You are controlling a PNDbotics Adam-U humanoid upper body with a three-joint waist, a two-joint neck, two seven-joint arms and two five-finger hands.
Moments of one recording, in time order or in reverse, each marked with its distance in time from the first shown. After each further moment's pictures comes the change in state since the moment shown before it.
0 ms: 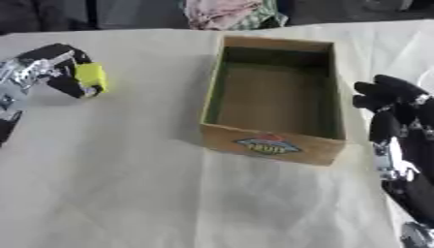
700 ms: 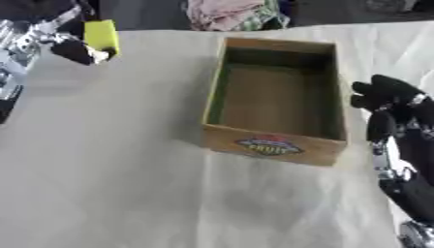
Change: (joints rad) left arm -0.126 -0.038 -0.099 -0.359 0.030 -0.029 0.026; right arm 0.005 0.000 0.003 0.000 -0.005 -0.001 0.004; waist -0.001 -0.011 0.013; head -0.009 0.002
